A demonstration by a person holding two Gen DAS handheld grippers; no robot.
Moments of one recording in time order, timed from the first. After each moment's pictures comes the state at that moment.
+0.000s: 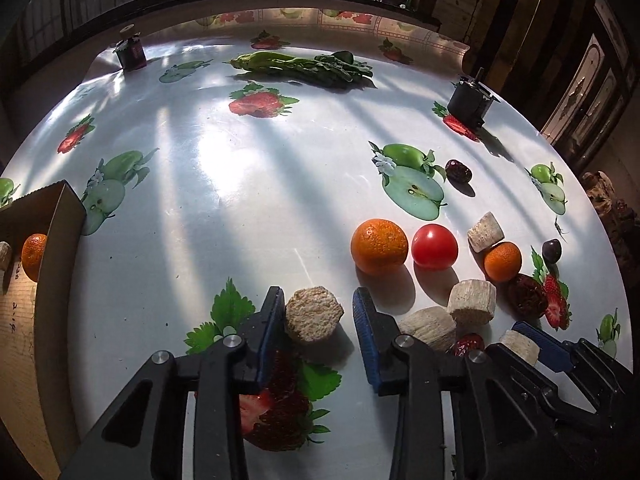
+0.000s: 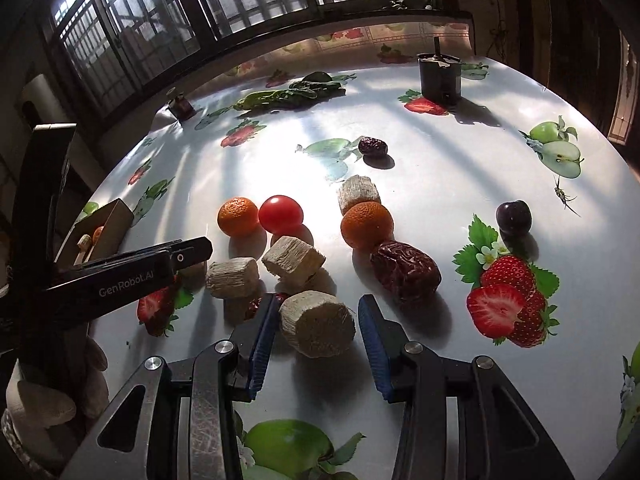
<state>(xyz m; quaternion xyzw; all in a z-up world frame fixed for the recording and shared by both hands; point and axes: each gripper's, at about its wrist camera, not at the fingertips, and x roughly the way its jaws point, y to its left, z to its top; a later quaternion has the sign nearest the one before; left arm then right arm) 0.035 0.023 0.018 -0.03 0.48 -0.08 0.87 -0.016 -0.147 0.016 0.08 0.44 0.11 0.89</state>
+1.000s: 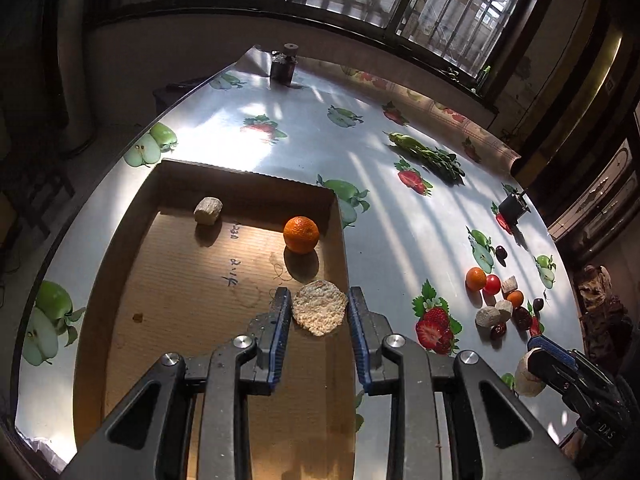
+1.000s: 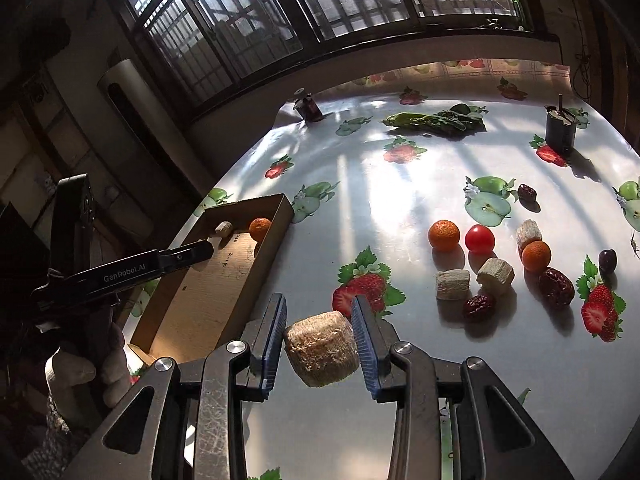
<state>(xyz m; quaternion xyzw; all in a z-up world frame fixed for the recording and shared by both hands) -0.057 0.246 0.101 -0.16 0.44 0.01 0.89 -0.064 -0.028 0.105 0.09 0.41 0.29 0.86</state>
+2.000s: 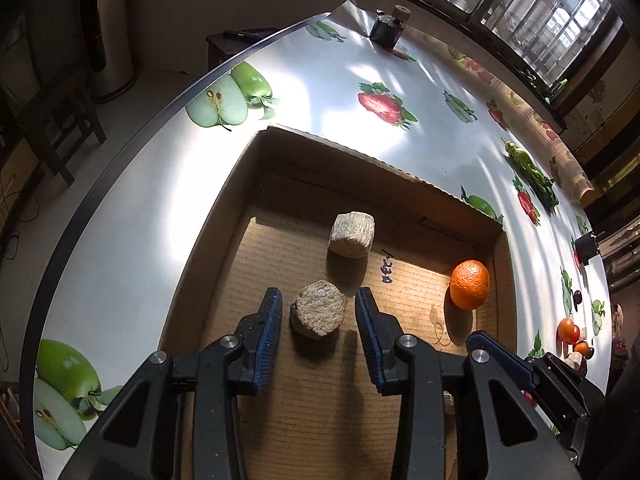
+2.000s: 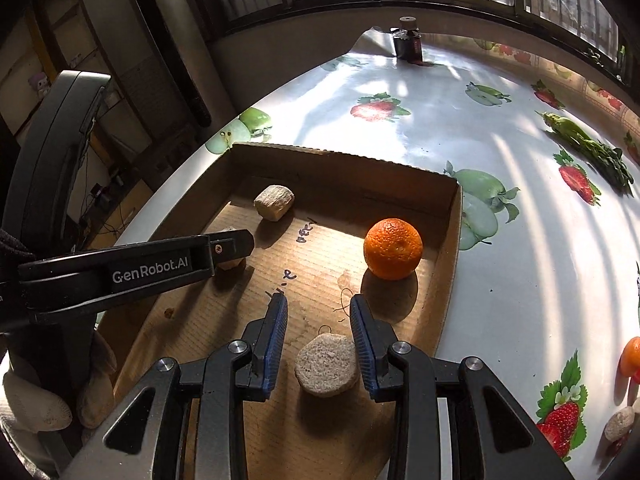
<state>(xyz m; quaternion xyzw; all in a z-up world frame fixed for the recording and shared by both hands) 0.008 0.348 0.026 -0.21 0.50 0.07 0.84 0.021 0.186 0.029 -0.04 0.46 0.32 0.83</state>
